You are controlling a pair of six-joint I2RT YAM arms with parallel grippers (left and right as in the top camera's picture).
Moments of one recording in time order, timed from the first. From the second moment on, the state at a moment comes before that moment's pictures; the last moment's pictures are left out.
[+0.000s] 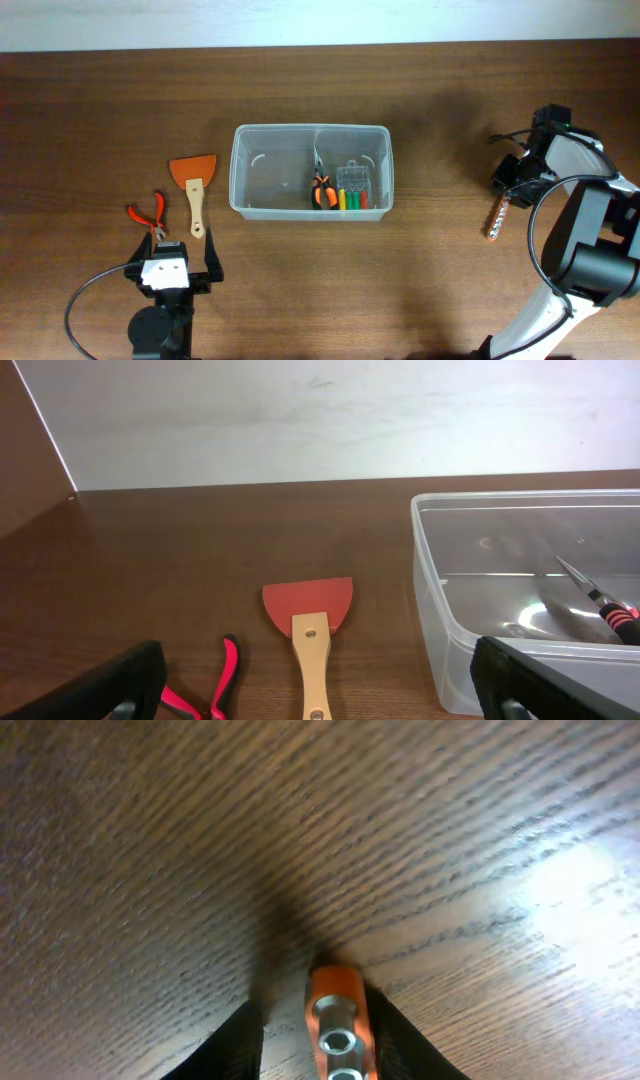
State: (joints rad) left arm 0.00 0.01 0.06 -0.19 -0.08 0.05; right arm -0.33 2.05 1.38 -0.86 -0.03 0.35
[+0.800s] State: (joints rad) left arm 0.00 0.01 0.06 -0.19 -0.08 0.05; right arm -0.33 2.06 1.38 -0.96 -0.03 0.28
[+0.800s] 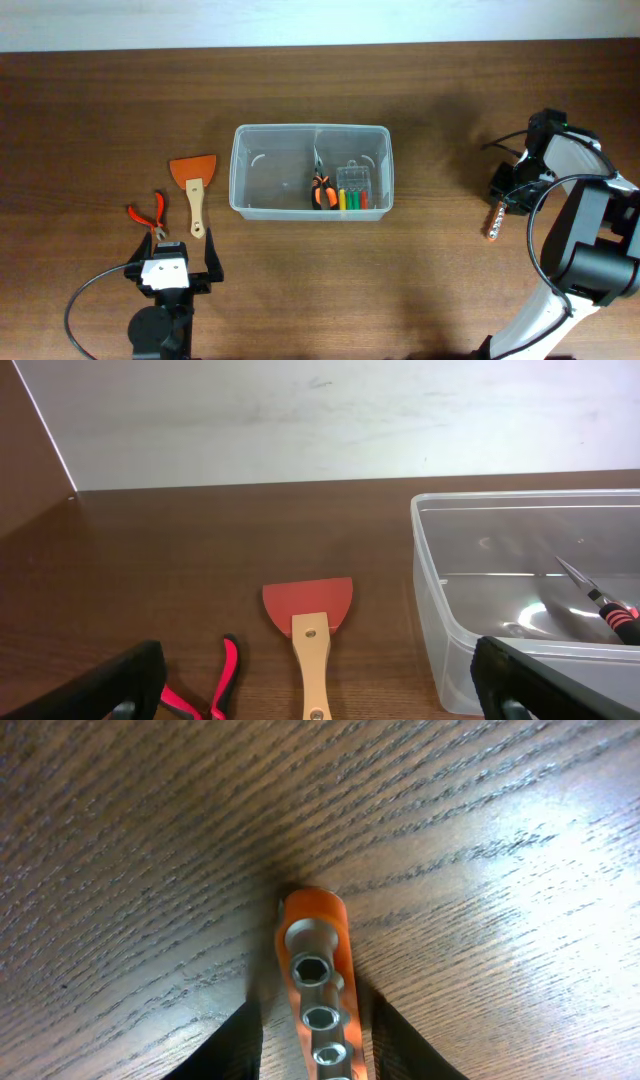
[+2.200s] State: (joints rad) left arm 0.00 0.01 0.06 -0.19 -0.08 0.05; right arm -0.16 1.78 1.55 -1.05 0.00 0.18
